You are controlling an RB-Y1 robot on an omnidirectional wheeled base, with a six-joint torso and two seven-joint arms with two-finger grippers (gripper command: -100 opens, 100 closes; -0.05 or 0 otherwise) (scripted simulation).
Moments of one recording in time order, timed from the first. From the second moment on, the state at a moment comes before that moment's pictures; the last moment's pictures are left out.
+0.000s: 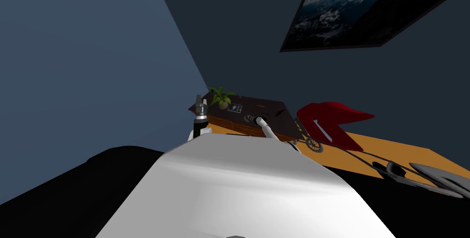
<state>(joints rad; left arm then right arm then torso) 0.53 0.00 0.05 -2.21 -0.07 -0.46 -0.07 -0.25 -0.17 0.07 -0.92 -1.00 0.56 -1.38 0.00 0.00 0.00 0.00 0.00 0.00</state>
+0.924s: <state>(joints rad) 0.53 0.00 0.05 -2.21 -0.07 -0.46 -0.07 -0.30 -0.29 0.05 -0.85 -1.00 0.65 -1.61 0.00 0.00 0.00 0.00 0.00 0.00</state>
